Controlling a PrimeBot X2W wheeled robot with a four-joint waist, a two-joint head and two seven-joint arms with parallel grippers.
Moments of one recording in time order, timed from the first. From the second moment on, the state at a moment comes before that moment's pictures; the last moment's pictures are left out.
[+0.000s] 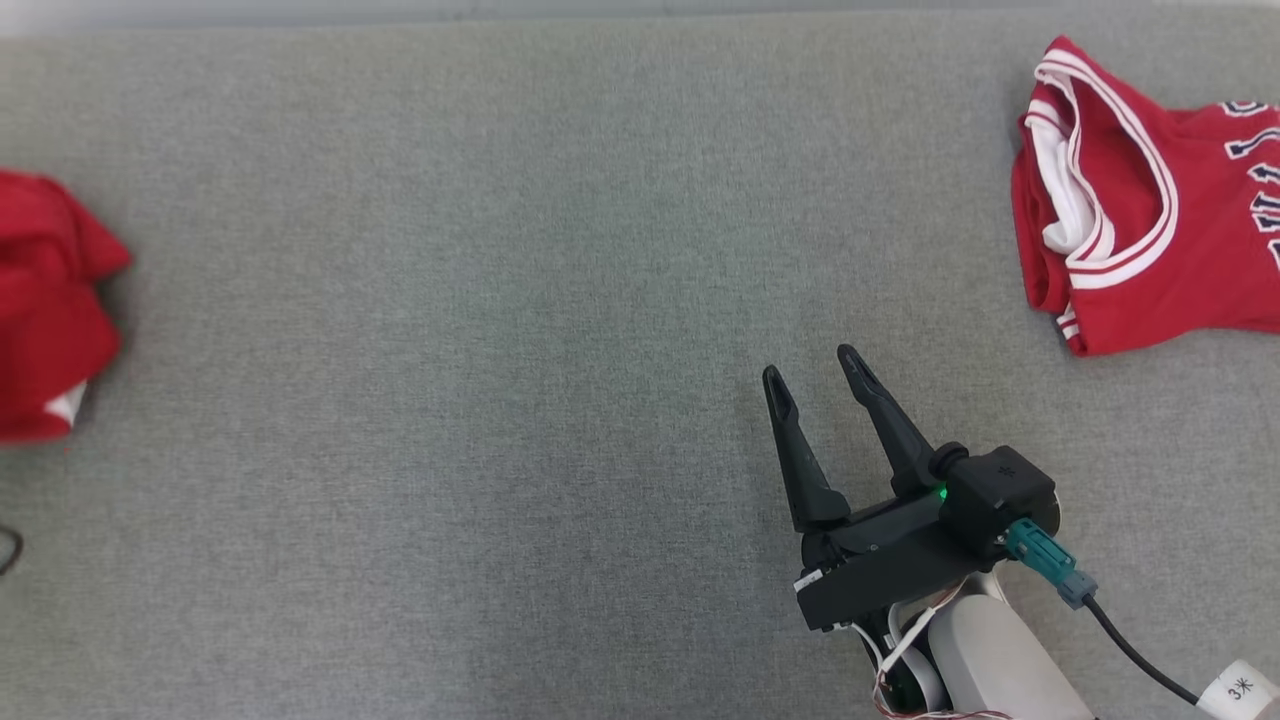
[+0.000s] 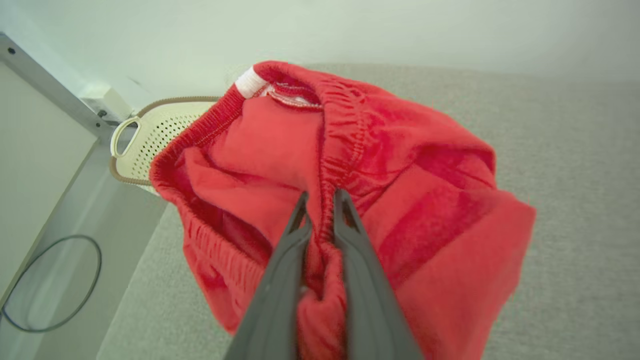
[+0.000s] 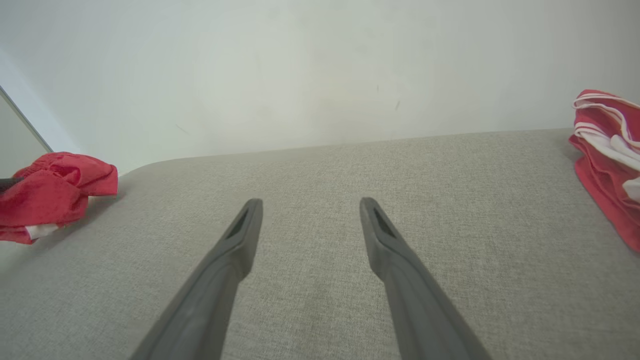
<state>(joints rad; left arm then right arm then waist) -1.01 0.57 -0.26 1.02 -0.49 -0.13 0.03 -0.34 -0.06 0.42 0.14 0.21 0.13 -0.24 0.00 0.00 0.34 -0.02</state>
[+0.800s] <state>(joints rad) -1.06 0.53 -0.45 0.45 -0.52 -0.10 0.03 -0.31 -0.05 0.37 0.17 0.25 0.13 -0.26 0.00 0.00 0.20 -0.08</state>
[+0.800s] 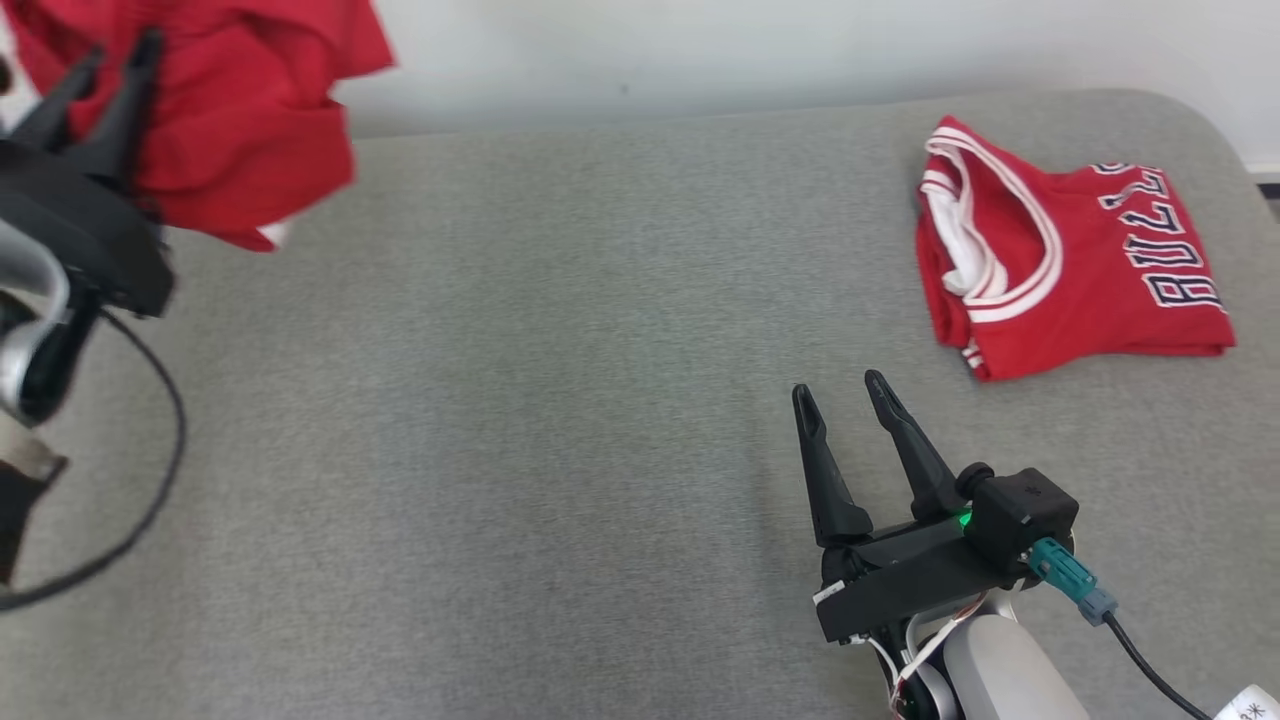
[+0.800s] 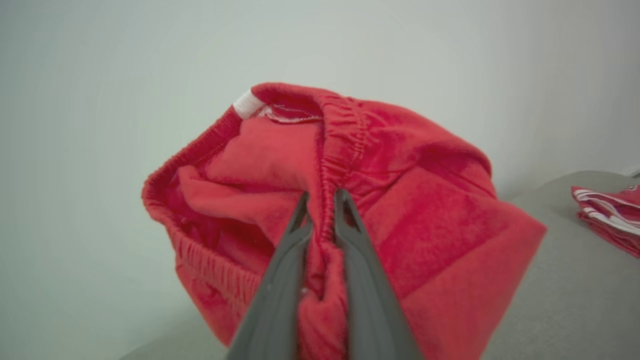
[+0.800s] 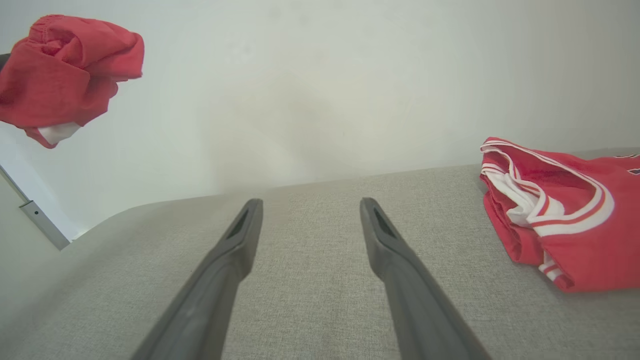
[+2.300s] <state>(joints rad) -0.58 0.28 -0.73 0.40 -0.55 -0.03 -0.11 -0.28 -0.05 0.38 0.20 0.29 0.13 -0.26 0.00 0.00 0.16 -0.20</state>
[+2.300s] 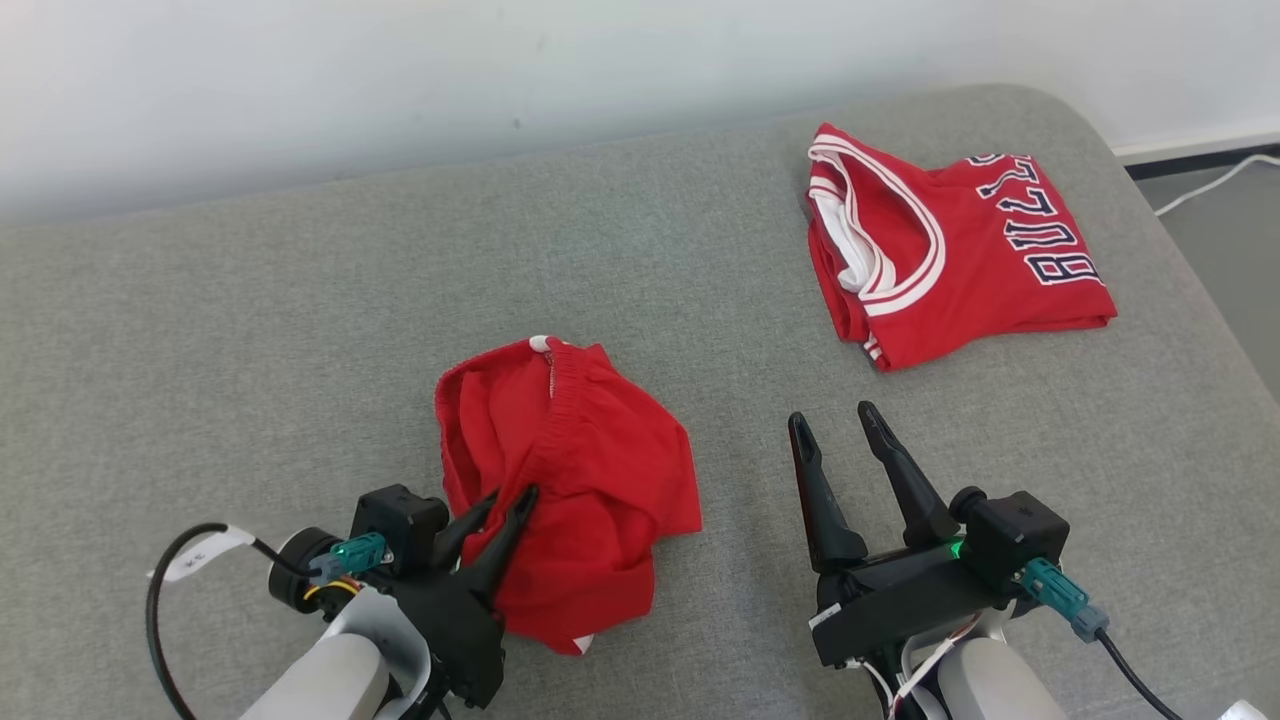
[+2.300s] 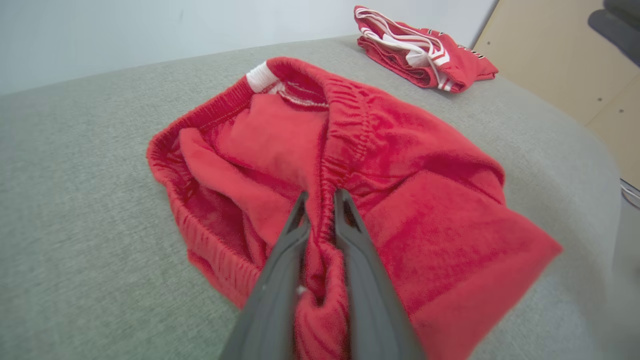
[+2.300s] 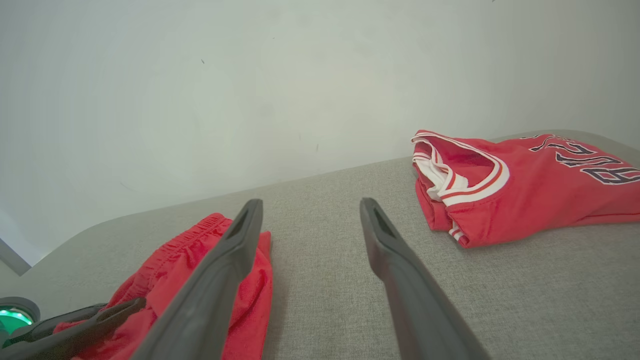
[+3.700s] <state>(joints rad) -0.45 0.34 -0.78 0.25 -0.50 0.09 -0.15 -0.23 -0.05 0.35 0.21 0.28 0.13 -0.26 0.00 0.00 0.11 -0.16</state>
